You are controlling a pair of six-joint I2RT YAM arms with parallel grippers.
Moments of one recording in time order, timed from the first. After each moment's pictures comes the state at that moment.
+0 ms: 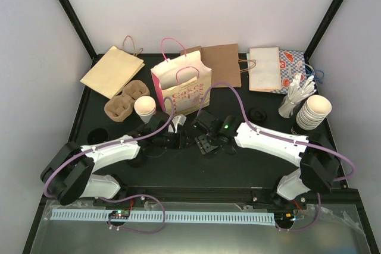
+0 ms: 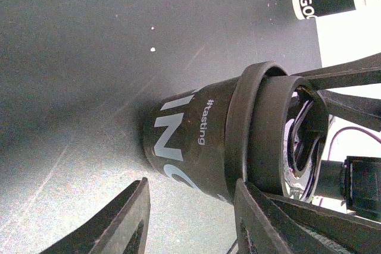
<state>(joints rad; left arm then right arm) -0.69 1.31 0.53 0.07 0.50 -0.77 1.01 1.52 1.08 -0.81 0.17 0.44</state>
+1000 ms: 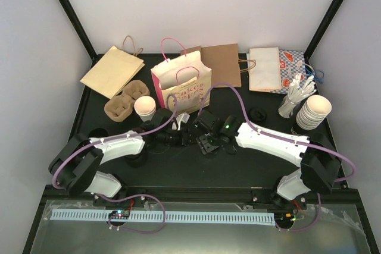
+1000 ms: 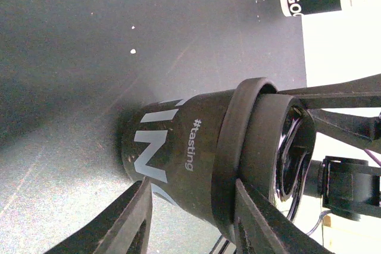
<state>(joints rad) -0.68 1.40 0.57 0.14 0.58 -0.81 1.01 1.51 1.07 -0.80 0.15 0.42</state>
